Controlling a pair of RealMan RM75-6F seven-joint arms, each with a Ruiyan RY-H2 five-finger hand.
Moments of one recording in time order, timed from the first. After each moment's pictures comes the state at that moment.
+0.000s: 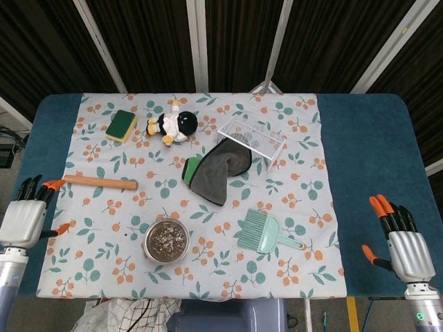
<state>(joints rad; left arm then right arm) -0.22 -1.14 -0.15 -1.69 1.32 1.27 0.33 0.08 -1.11 0.04 -1.63 -1.54 1.46 0.02</state>
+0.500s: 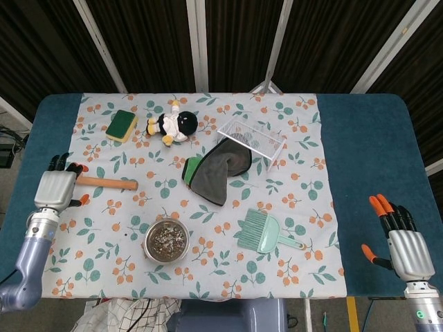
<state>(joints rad) -0.46 -1.32 -0.24 -1.47 1.05 1.03 0.50 0.09 -1.11 0.04 -1.64 -1.52 1.44 0.04</state>
